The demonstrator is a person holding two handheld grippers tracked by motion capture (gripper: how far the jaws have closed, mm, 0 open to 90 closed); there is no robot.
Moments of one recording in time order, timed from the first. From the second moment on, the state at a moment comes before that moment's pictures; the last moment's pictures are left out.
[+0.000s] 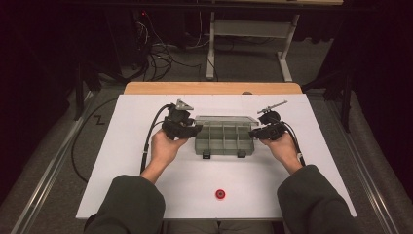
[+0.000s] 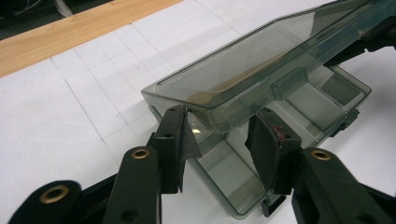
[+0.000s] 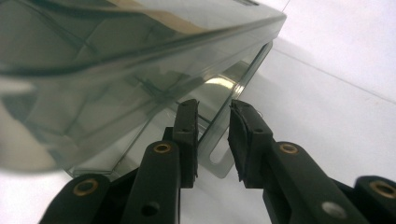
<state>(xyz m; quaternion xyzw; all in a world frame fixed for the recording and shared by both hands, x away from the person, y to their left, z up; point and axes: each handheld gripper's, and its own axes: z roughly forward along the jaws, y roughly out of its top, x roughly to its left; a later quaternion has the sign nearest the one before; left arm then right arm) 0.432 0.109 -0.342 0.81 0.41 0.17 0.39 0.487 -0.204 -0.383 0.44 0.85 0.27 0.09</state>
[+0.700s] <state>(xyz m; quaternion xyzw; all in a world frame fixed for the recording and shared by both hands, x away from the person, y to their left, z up) 0.456 0.106 -0.339 0.79 0.43 0.18 0.39 0.488 -0.204 -0.384 0.45 0.84 0.27 0.08</state>
